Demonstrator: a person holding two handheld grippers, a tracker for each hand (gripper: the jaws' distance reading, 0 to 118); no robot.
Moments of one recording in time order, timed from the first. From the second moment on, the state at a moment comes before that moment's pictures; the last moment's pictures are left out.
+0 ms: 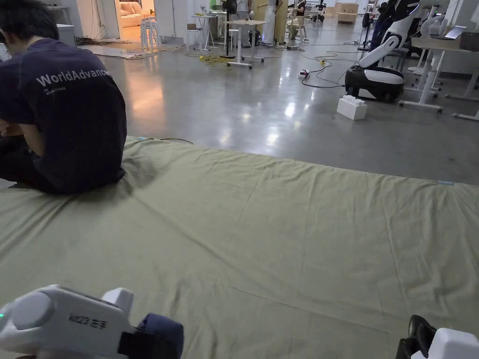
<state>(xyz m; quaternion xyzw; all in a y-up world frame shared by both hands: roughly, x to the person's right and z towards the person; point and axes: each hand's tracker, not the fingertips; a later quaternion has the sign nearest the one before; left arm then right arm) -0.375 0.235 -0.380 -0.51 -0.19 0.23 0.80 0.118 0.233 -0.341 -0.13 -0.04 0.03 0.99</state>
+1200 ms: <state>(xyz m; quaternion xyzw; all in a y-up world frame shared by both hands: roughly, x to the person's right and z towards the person) -0.243 0.190 -0.374 -0.51 -0.17 0.22 0.81 0.138 0.225 -0.326 -0.16 -0.06 0.02 0.99</state>
